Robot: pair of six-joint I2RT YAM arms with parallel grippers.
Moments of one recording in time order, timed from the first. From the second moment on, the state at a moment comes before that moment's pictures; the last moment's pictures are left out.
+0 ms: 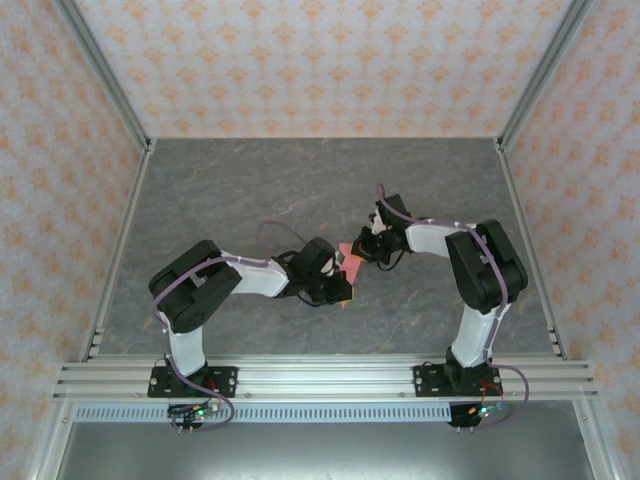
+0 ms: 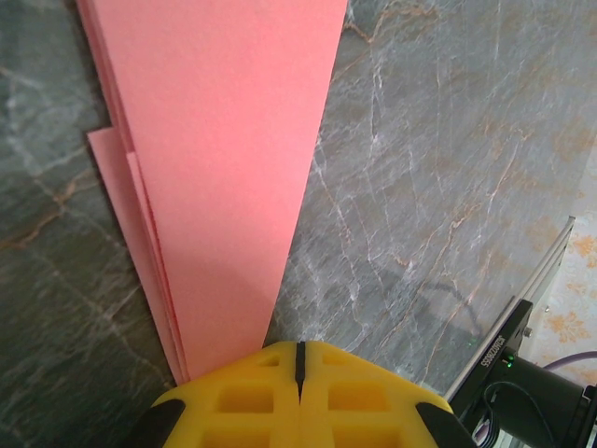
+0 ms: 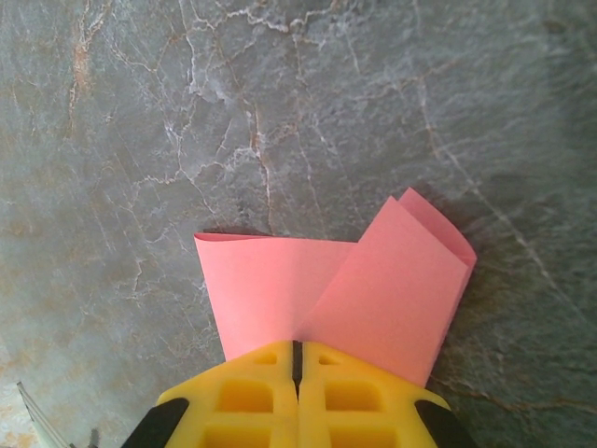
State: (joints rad) left arm -0.79 1.85 0.85 0.10 0.49 -1.00; right arm 0.38 1.85 0.97 -0.23 -0.52 0.72
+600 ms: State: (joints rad) left arm -0.83 1.76 0.73 0.13 0.47 -1.02; right arm 0.38 1.86 1.00 -0.27 -0.52 0.71
